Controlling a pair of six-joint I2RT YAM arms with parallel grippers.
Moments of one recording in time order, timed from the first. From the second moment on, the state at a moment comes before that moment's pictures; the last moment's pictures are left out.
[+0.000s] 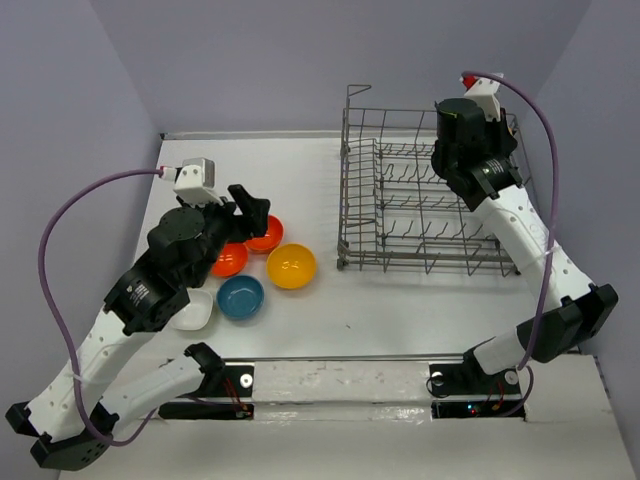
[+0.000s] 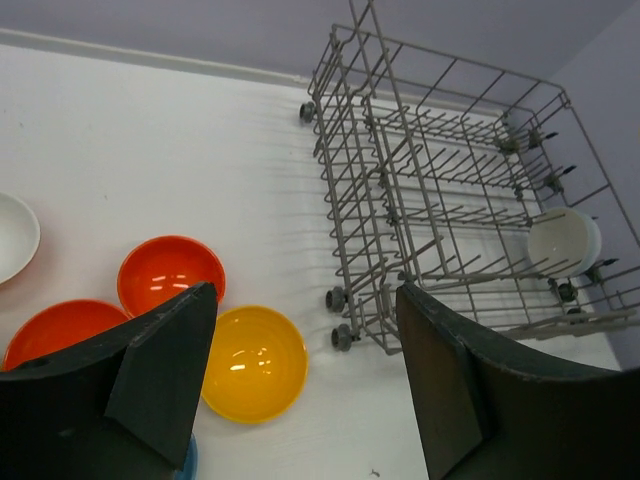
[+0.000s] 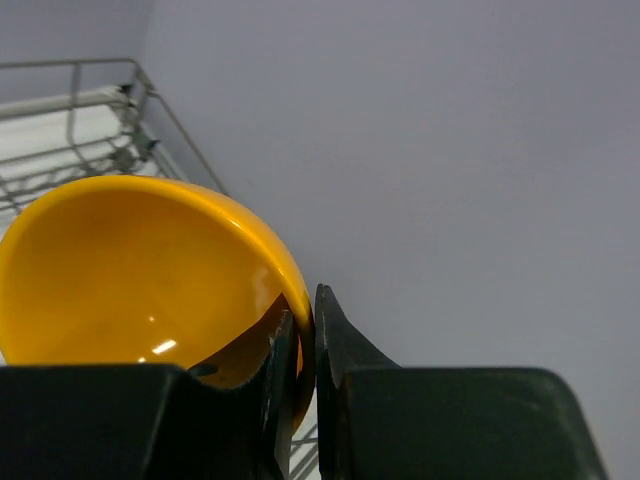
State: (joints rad) left arm -0.73 0.81 1.20 -0.56 -0.44 -0.47; right arm 0.44 1.47 1.67 -0.54 1.31 -0.17
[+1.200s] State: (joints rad) left arm -0.62 0.84 0.89 -0.41 -0.24 -0.38; right arm 0.36 1.64 1.39 -0.41 1.46 -0.41
